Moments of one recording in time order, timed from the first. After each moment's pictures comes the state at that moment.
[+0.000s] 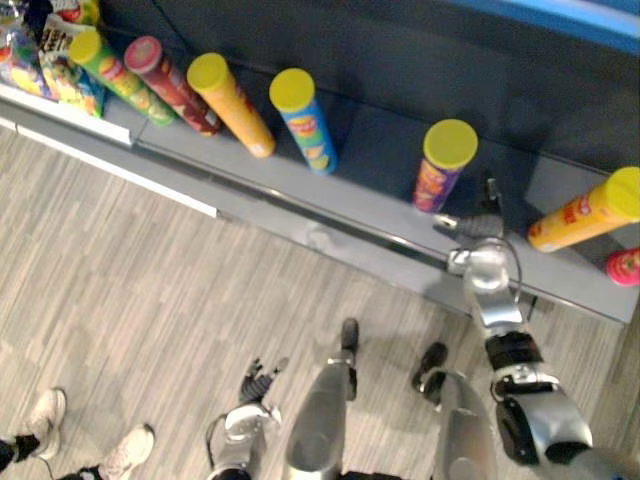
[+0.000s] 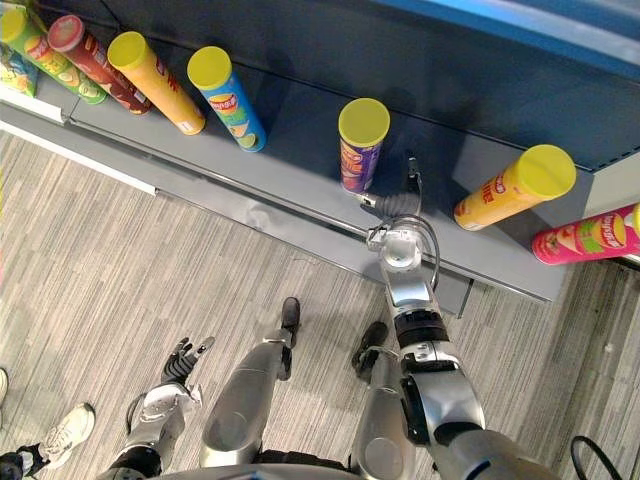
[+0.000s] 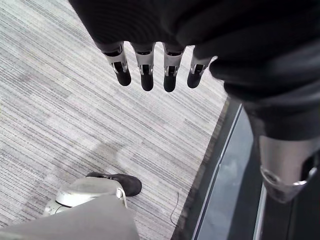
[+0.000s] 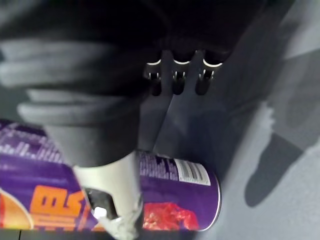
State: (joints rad) left arm -0.07 0.11 0.11 0.92 -0.15 -0.16 0.14; right arm -0.62 -0.16 -0.07 0.58 -0.16 -0.10 -0.36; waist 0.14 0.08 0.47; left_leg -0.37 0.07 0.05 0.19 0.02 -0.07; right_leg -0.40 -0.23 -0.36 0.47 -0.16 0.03
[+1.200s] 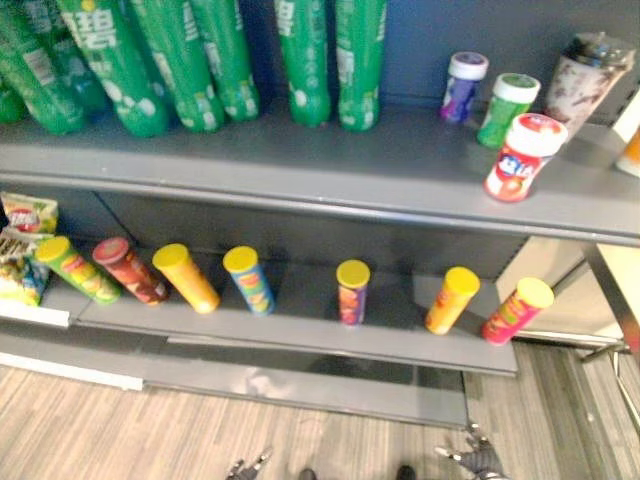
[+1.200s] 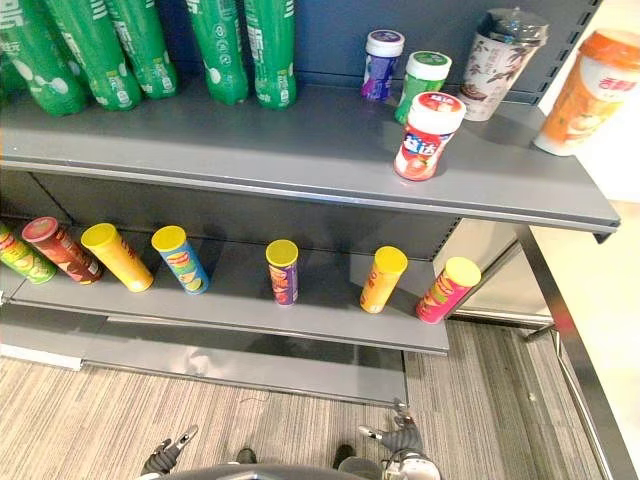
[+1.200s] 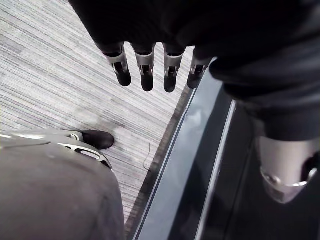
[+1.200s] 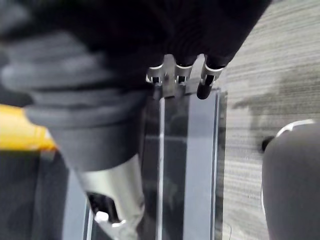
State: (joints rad) left arm 0.14 0.08 0.28 1.09 -0.06 -0.10 0.07; right arm 0.27 -0.02 -0.24 0.81 -0.06 -0.16 -0.04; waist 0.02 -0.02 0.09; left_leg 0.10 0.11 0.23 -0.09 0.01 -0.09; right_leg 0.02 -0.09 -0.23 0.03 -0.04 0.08
